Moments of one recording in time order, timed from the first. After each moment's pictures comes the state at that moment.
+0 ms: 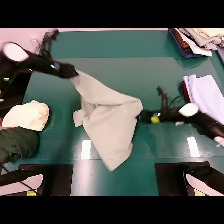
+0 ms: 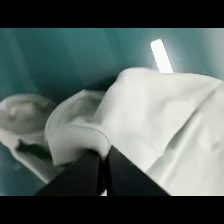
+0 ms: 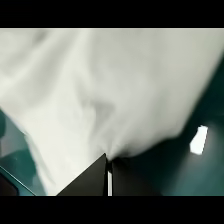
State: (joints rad) left arm -0.13 -1.29 1.46 1.01 -1.08 -1.28; right arm 0.25 -1.01 0.64 -0.68 0.85 1.38
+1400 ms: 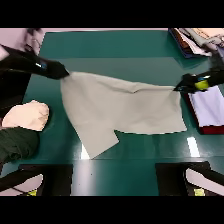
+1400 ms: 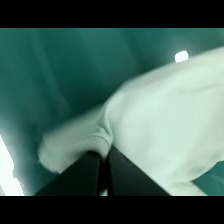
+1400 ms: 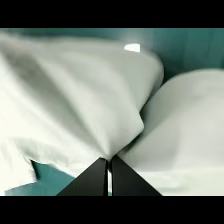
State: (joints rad) left arm -0.13 -1.21 1.42 1.12 -1.17 -1.35; right arm -0.14 -1.19 1.27 -1.08 1.43 1.47
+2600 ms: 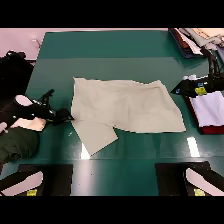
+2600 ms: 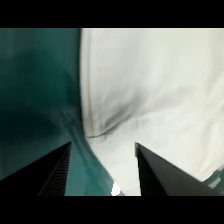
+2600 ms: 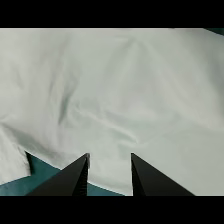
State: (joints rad) left arm 0.05 -1.19 0.69 0.91 -1.03 -1.33; right arm -0.17 -1.06 1.14 -1.04 1.36 1.38
